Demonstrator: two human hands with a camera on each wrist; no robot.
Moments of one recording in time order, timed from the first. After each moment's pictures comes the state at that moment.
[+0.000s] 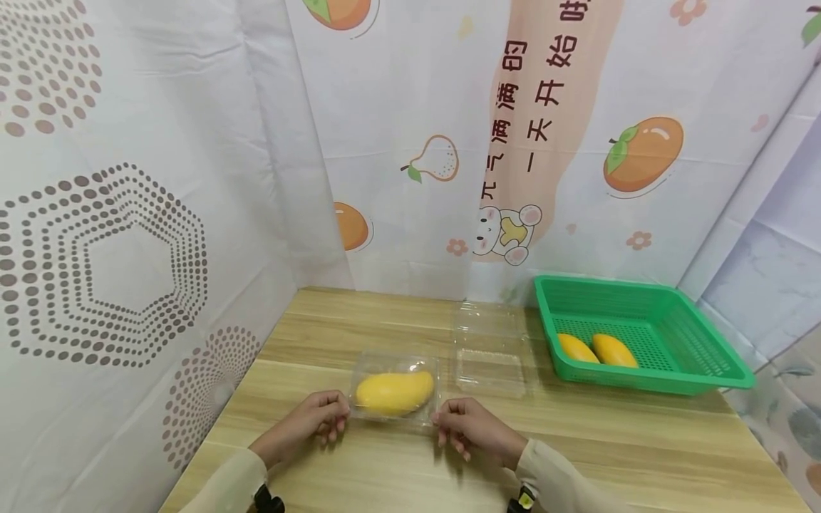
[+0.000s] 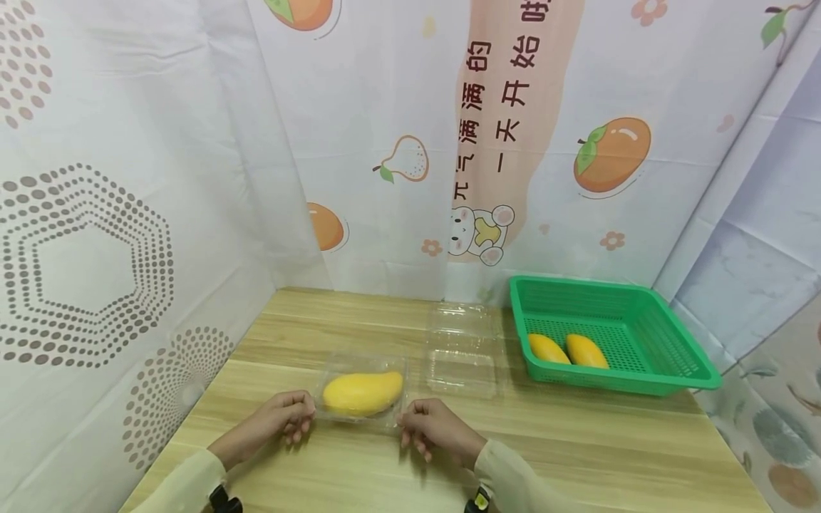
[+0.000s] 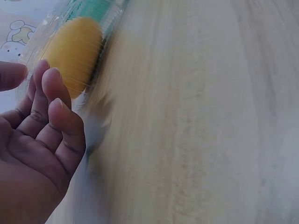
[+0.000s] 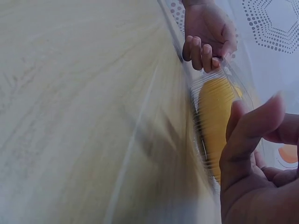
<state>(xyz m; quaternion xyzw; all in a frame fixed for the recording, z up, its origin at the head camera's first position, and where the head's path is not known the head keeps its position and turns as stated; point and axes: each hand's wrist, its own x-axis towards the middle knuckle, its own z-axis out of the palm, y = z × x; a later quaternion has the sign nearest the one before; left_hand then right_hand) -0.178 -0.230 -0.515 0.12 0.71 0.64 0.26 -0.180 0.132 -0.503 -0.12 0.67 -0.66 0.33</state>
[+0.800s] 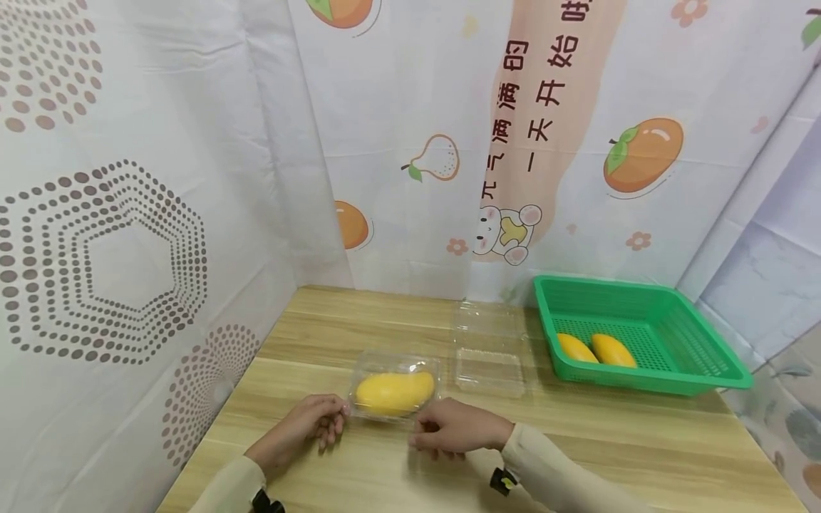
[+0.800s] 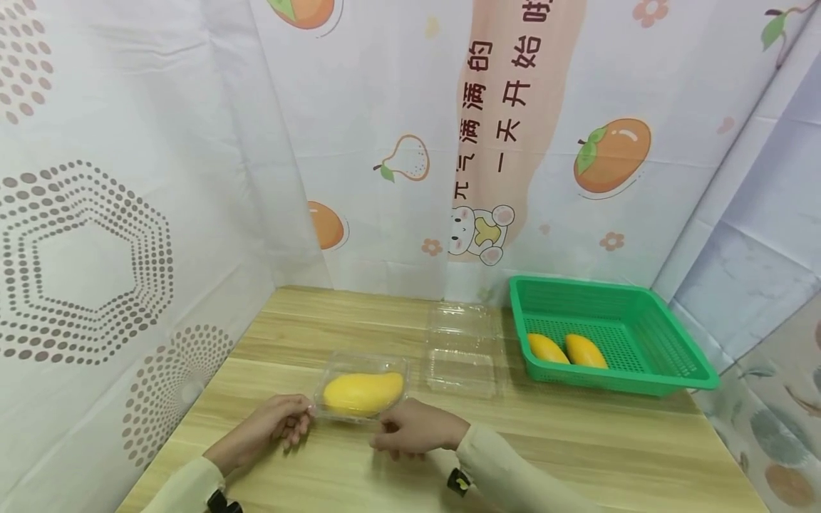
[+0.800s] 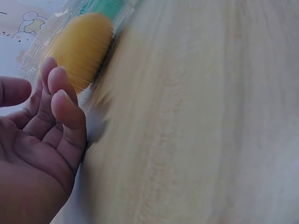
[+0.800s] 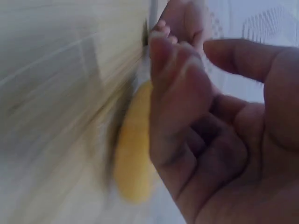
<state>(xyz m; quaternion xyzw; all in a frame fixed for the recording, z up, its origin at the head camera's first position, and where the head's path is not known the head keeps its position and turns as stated) -0.174 -0.235 -0.524 0.10 0.69 0.67 0.26 -0.177 0.106 -0.451 -0.35 0.80 -0.38 0.30</state>
